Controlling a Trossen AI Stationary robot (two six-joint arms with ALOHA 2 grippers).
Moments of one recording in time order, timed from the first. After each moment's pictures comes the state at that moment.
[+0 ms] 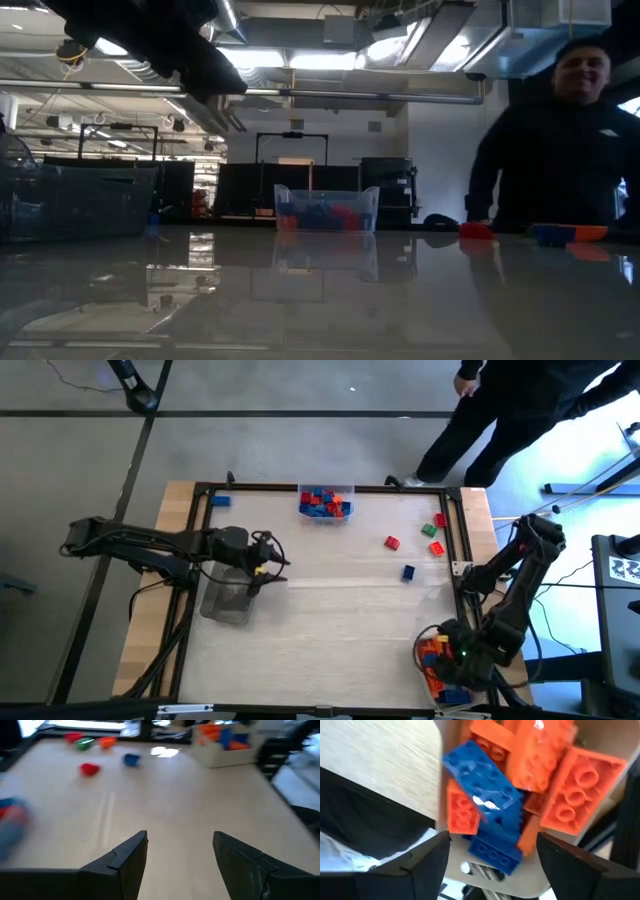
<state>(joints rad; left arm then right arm) 0.02 1.02 0.57 0.02 0.12 -0.02 1.08 1.37 1.08 -1.00 -0.10 2.20</state>
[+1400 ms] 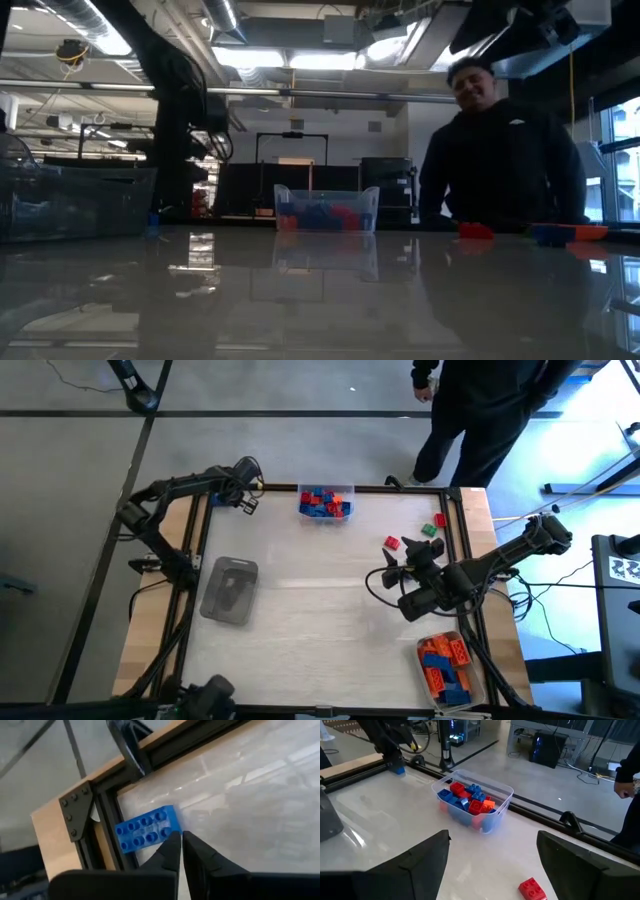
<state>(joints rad) 0.92 1.60 0.98 -0.73 -0.51 -0.16 0.48 1.31 1.08 -1.09 1.17 1.29</state>
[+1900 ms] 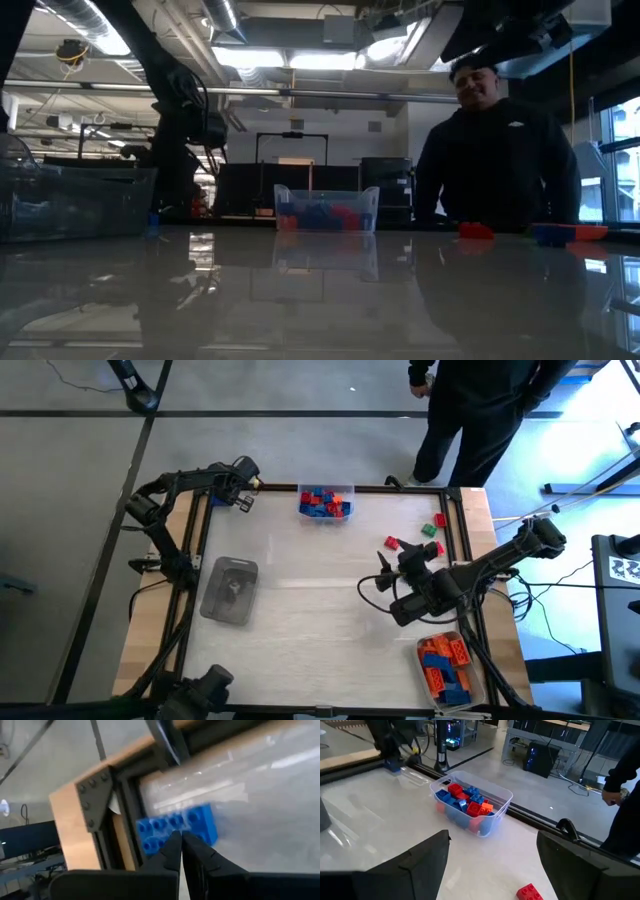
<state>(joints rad) 0.99 1.72 1.01 -0.76 -0.59 -0.20 0.48 1.38 1.08 -1.06 1.21 1.28</state>
